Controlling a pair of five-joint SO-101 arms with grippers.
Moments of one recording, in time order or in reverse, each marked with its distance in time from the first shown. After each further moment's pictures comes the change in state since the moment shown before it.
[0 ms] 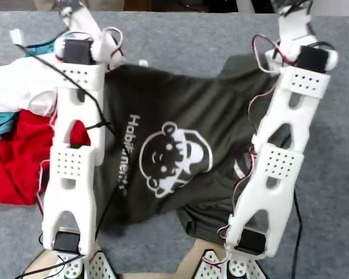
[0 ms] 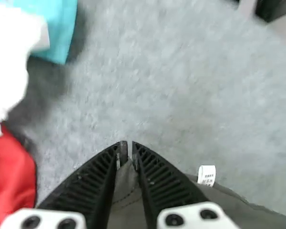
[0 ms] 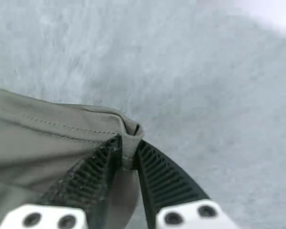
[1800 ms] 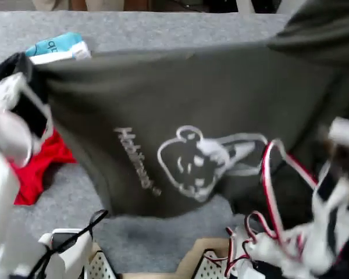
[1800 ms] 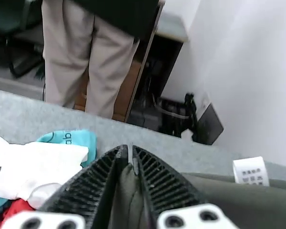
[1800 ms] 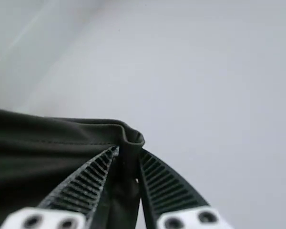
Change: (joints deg) left arm -6.6 -78.2 53.2 -9.8 -16.4; right arm 11.8 -78.4 36.2 -32.9 4.5
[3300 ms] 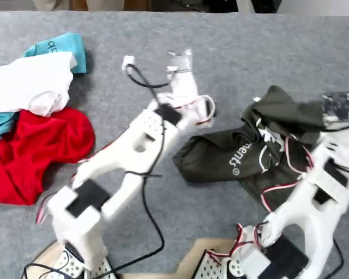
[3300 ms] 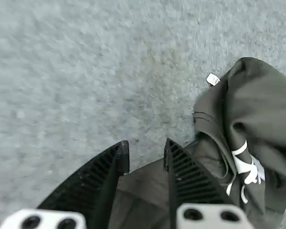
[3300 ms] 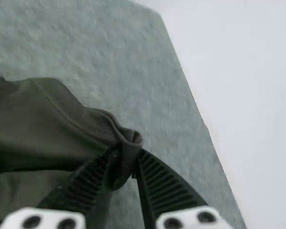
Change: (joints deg) left arm 37.7 44.4 41.4 -54.9 20.0; right arm 18.2 4.4 111.7 -62.9 7.7
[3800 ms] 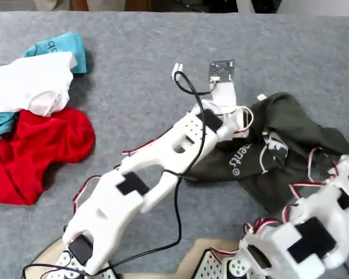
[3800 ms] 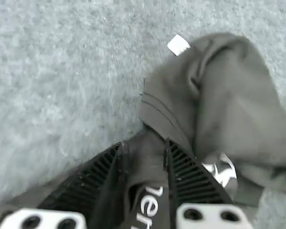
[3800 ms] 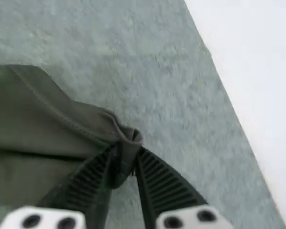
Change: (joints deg) left arm 8.4 23.6 -29.1 6.4 4.0; right arm 11.3 16.4 -6.1 -0.6 0.4
